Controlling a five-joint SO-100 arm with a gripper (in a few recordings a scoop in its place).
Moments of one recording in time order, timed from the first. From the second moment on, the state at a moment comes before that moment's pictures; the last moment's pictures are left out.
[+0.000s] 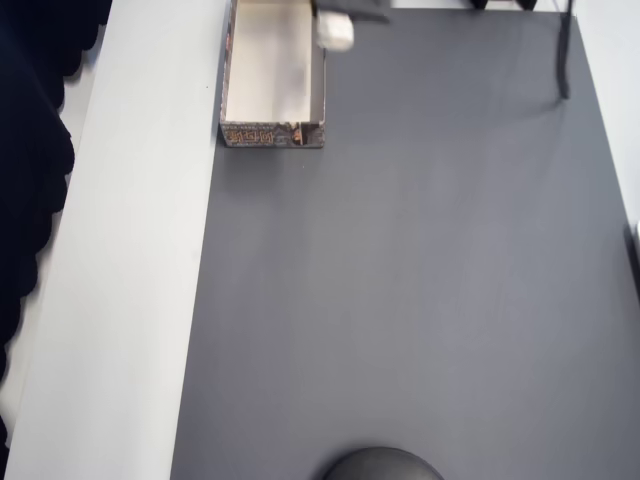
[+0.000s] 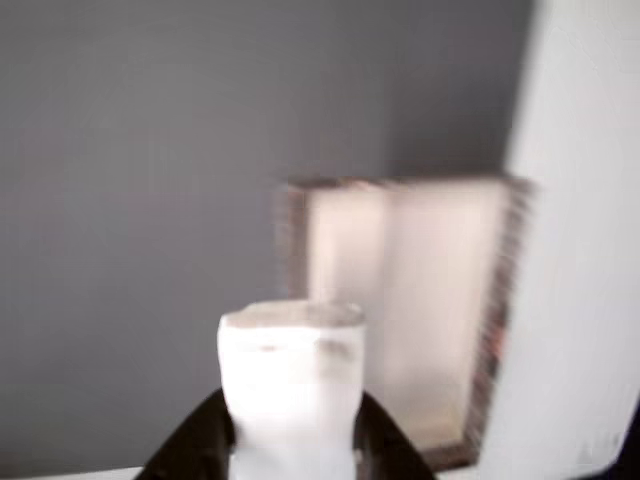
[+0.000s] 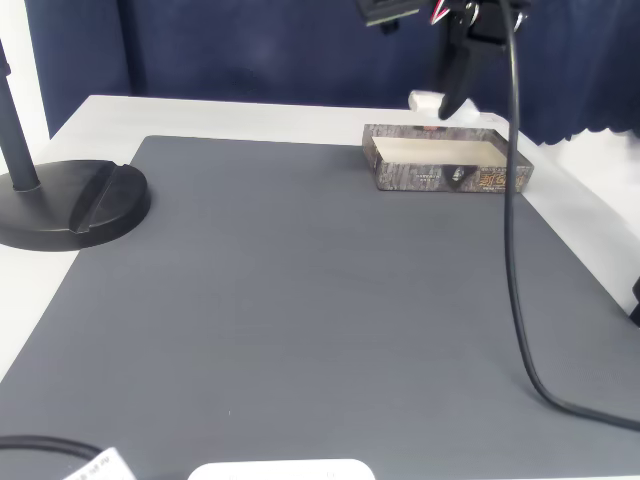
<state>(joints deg) 61.6 74.3 59.2 95.8 57.4</state>
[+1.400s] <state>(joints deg) 69.9 42.4 33.4 96.0 65.0</state>
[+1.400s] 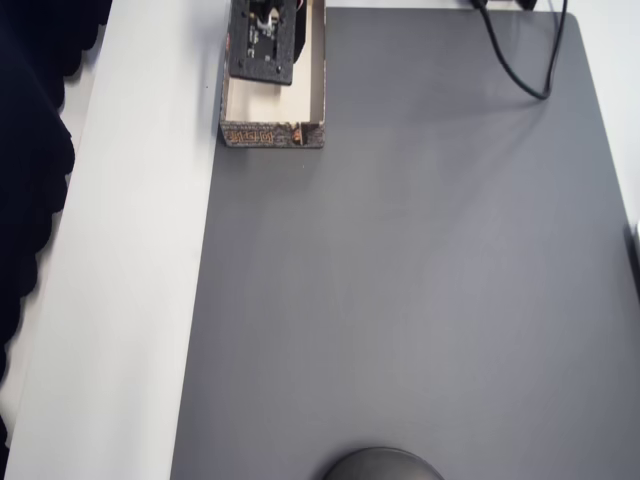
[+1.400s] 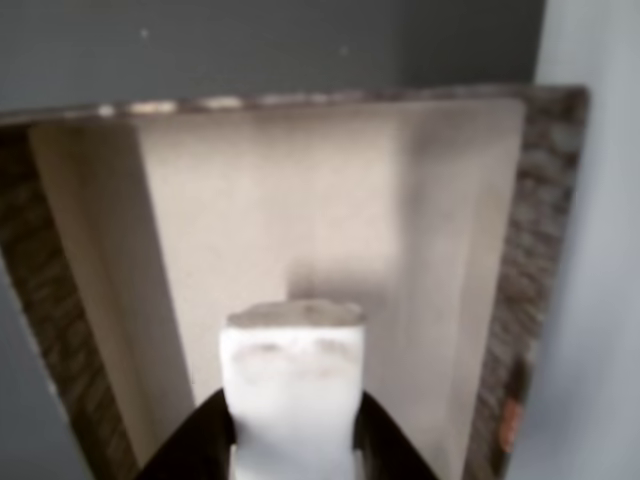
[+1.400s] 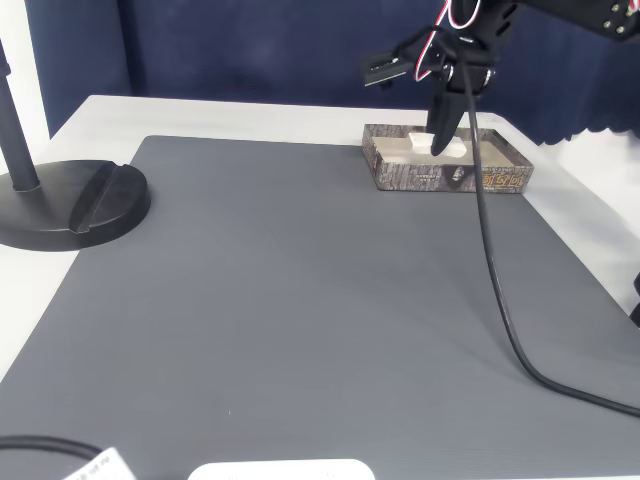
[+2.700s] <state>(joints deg) 69.9 38.3 30.8 95.3 66.6</state>
